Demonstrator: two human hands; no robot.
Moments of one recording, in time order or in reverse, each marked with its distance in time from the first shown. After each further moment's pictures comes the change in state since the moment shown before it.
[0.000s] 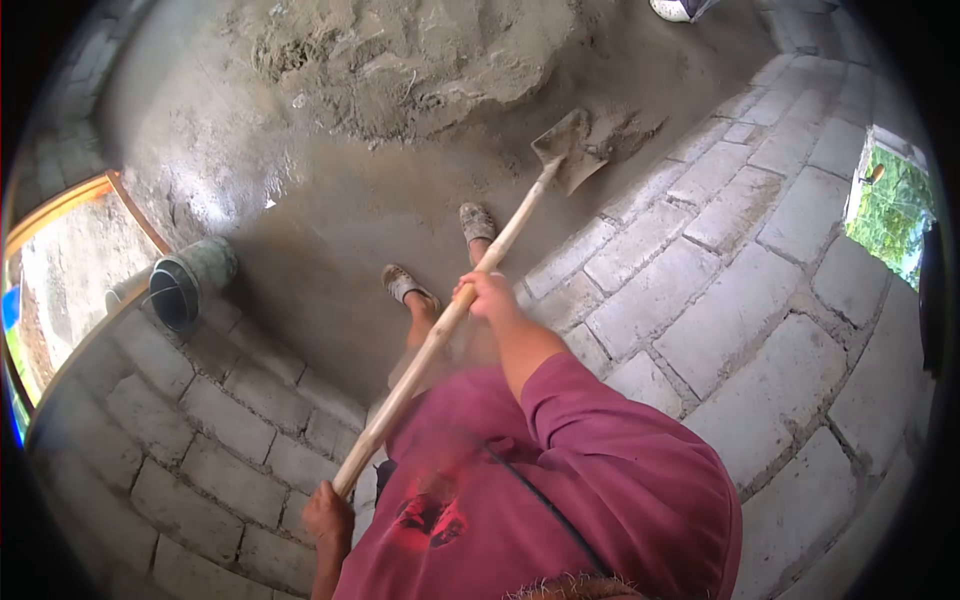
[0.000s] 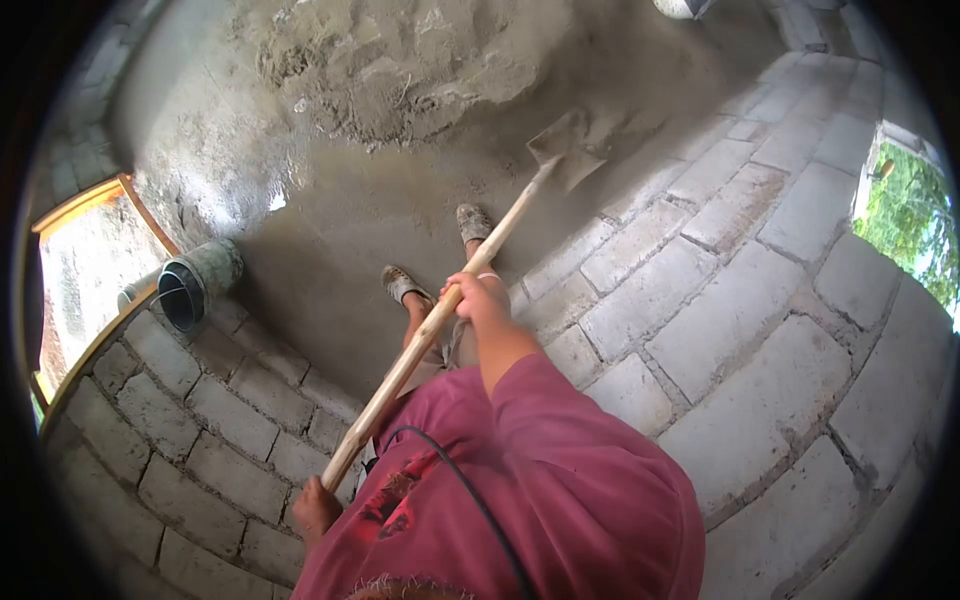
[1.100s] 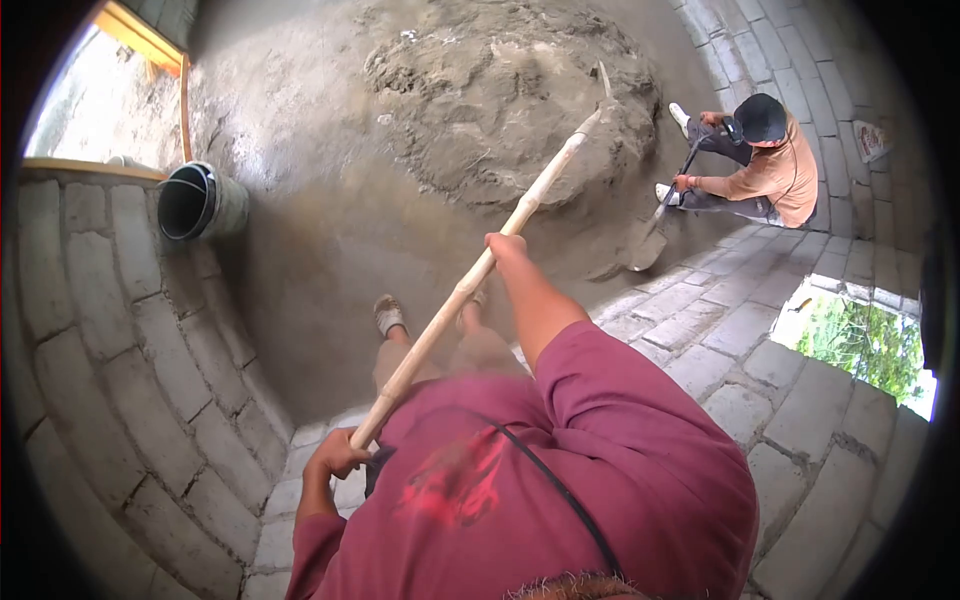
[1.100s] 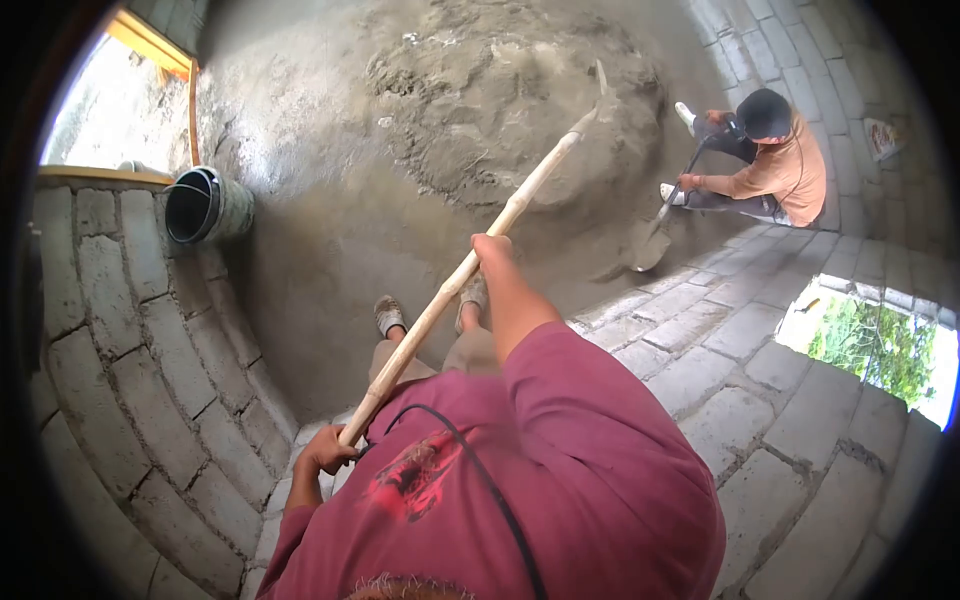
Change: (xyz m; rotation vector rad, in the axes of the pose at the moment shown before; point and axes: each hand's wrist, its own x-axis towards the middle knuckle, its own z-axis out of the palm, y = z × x) left_hand 0.070 -0.009 0.128 -1.378 -0.623 0.227; right_hand -0.080 -0.016 0.207 -1.019 0.385 -0.851
